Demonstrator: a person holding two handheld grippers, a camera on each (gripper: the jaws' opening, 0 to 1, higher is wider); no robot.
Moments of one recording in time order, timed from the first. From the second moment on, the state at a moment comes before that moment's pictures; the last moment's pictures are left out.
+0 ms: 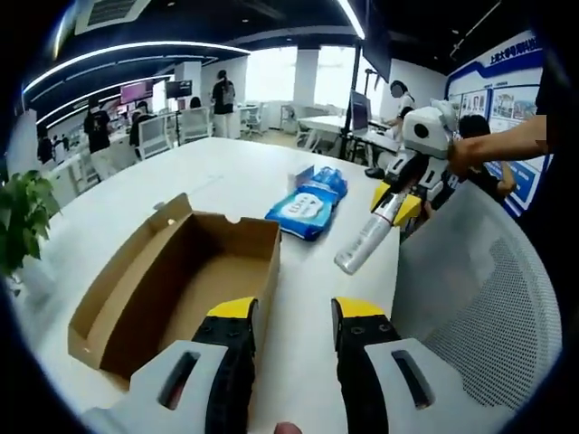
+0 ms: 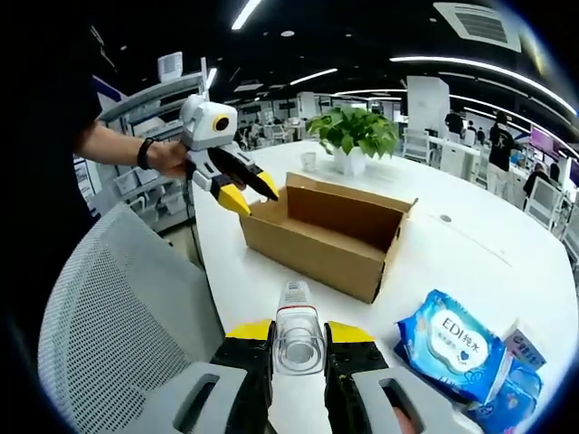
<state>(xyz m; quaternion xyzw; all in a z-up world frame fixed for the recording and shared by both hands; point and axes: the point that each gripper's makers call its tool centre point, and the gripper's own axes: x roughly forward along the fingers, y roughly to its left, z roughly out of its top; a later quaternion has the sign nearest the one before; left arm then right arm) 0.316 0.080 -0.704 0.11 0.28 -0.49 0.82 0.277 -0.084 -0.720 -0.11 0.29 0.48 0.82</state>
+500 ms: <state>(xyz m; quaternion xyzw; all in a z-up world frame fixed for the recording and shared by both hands) 0.318 0.088 -0.709 0.04 0.29 -0.40 0.87 0.299 -0.140 -0.724 -0.12 0.30 0.45 0.84</state>
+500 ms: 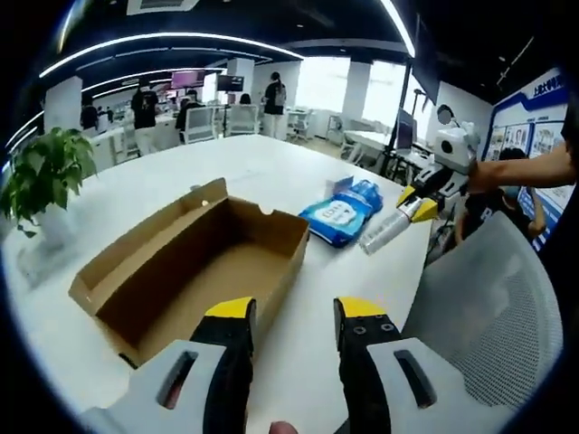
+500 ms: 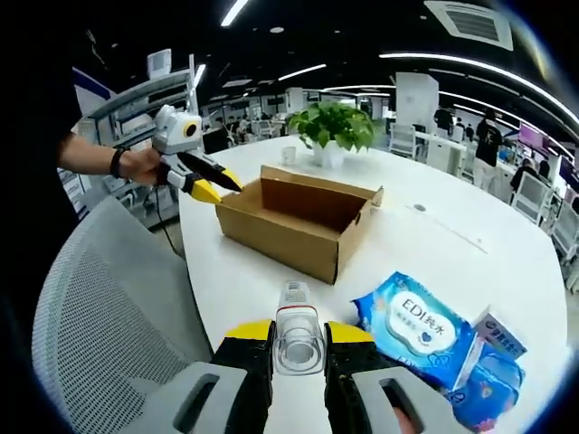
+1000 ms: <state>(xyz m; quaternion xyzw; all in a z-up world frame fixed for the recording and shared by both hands) 0.308 0.078 -0.718 0.00 0.30 -0.36 0.88 0.337 -0.186 -0.720 -0.13 0.31 0.41 0.85</state>
